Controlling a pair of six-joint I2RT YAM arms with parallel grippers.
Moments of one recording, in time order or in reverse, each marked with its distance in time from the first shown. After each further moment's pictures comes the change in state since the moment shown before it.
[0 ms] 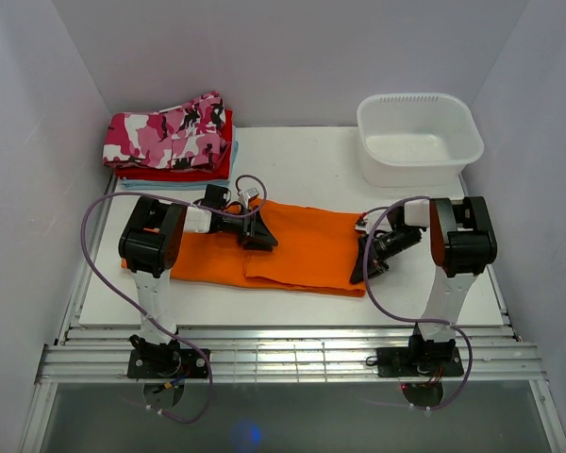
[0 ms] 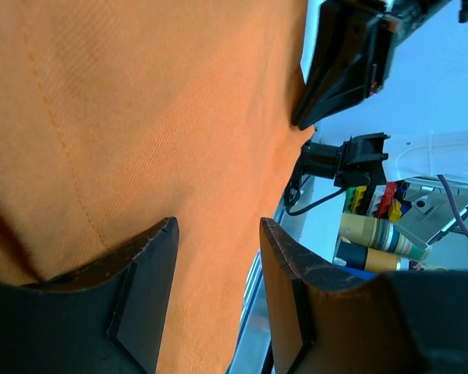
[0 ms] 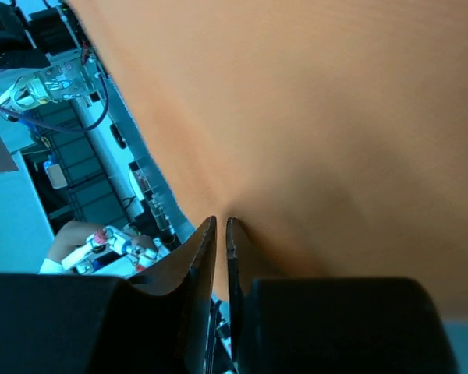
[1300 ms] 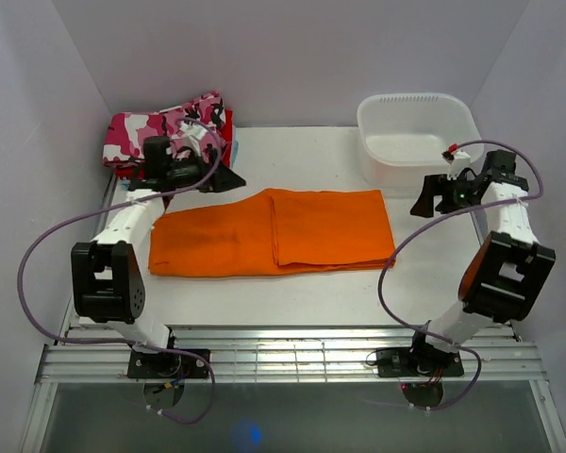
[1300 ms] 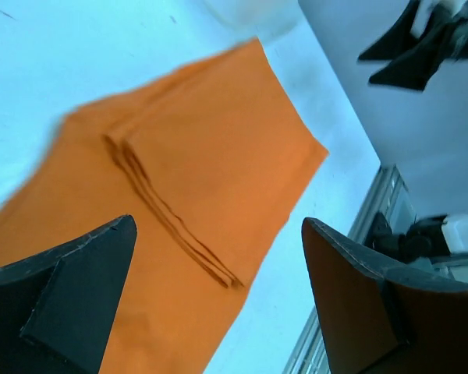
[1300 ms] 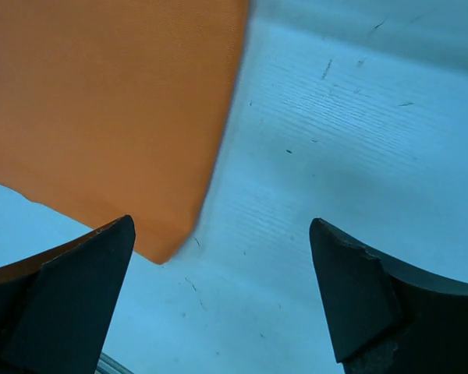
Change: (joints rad) left arm 0.155 -0.412 0.151 -0.107 -0.192 0.181; right arm -0.416 -0.381 0.288 0.158 0.332 -0.121
